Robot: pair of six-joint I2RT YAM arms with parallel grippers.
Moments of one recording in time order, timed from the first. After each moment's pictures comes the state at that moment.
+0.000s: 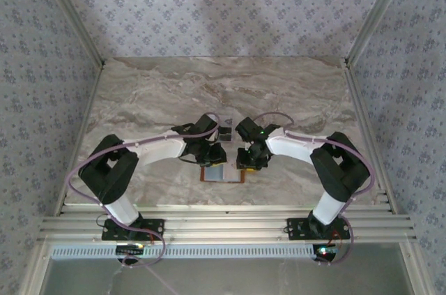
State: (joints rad) left arm -0.78 1.68 0.96 -0.42 0.34 -0.90; right arm 0.72 1.68 0.96 -0.63 -0.21 0.68
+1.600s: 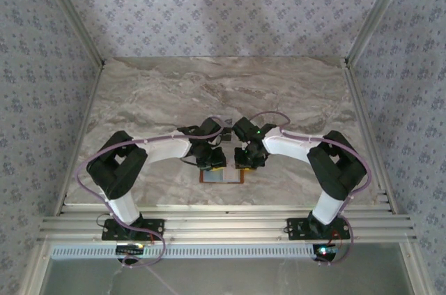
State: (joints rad) left arm -0.81 1.74 0.98 -0.46 0.32 -0.89; right arm 0.74 1.71 0.99 -0.63 -0.20 0.69
